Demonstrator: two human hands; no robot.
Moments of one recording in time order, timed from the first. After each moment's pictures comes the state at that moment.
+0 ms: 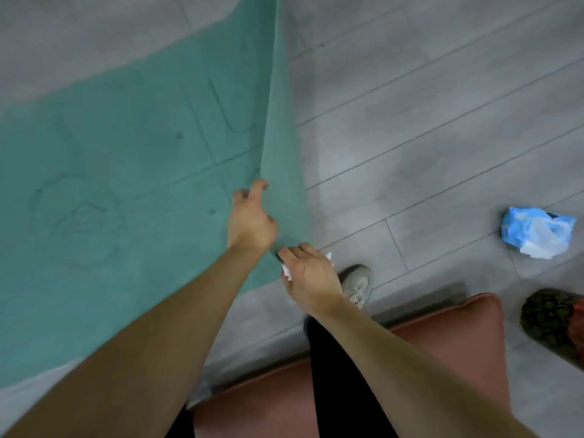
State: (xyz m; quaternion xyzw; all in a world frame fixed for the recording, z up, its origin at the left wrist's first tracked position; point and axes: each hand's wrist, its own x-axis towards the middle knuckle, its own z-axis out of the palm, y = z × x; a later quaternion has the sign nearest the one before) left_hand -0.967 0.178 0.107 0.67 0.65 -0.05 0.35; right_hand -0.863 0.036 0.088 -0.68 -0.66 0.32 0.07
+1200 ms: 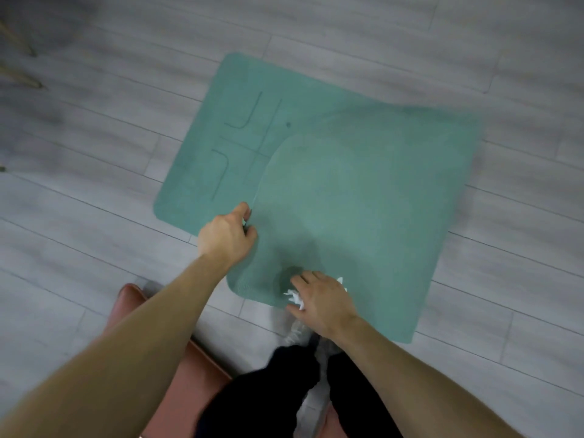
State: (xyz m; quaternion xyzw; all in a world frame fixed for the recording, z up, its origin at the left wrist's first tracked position) left_hand -1.814 0.045 0.249 0.46 0.85 0.00 0.24; right_hand -1.556 0.039 0.222 -0.30 -0.91 0.27 -0.14
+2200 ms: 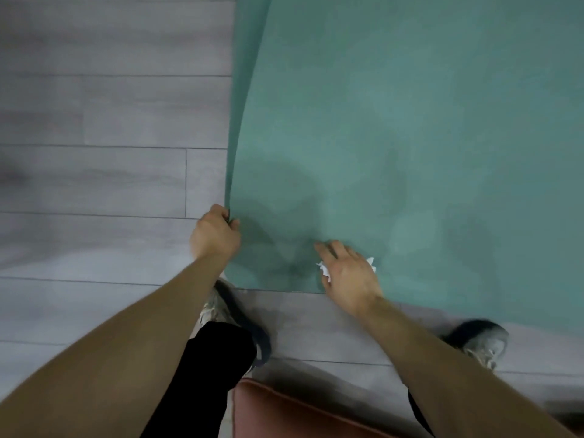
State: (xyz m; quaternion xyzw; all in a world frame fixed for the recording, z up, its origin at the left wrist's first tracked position) left_hand -2.265 0.071 -0.024 0.42 0.85 -0.05 0.31; right_hand -1.977 0.028 -0.022 -0.52 -0.78 0.32 -0.12
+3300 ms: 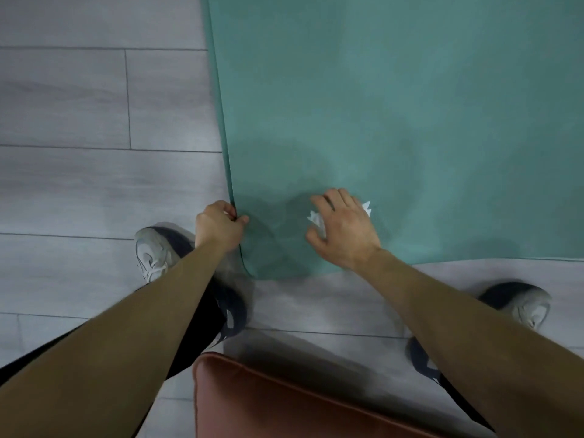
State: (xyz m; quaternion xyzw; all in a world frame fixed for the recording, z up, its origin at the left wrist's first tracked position) left_hand -2.212 -0.053 -0.162 0.33 0.85 0.00 0.41; right_hand -1.944 -0.023 -0.152 -0.52 -0.81 0.28 -0.03
